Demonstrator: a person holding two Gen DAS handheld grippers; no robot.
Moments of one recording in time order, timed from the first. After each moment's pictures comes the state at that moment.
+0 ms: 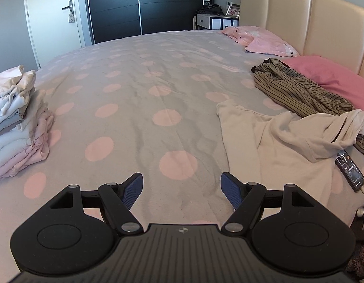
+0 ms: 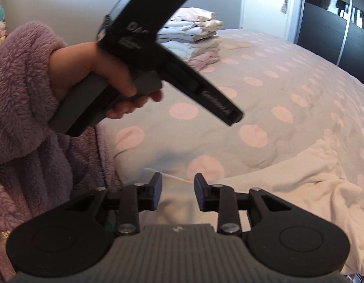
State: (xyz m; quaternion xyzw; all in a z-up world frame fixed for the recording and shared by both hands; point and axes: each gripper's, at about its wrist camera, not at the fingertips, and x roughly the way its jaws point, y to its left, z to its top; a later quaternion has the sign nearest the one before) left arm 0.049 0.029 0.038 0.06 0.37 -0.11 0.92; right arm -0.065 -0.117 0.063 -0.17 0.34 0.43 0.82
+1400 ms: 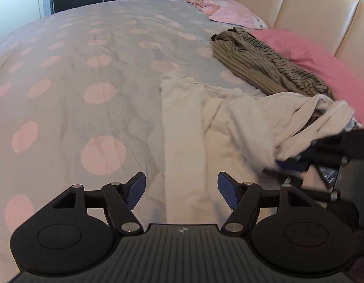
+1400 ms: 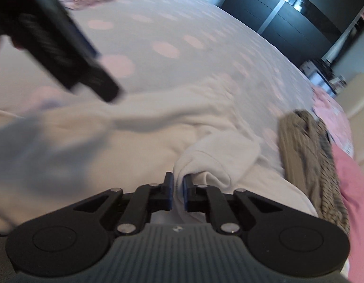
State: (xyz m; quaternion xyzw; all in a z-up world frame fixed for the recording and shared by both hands) left arm 0.093 -0.039 -0.002 0.03 0.45 -0.20 0.87; right arm 0.010 -0.159 -0.008 -0.31 0.36 0.23 0.85
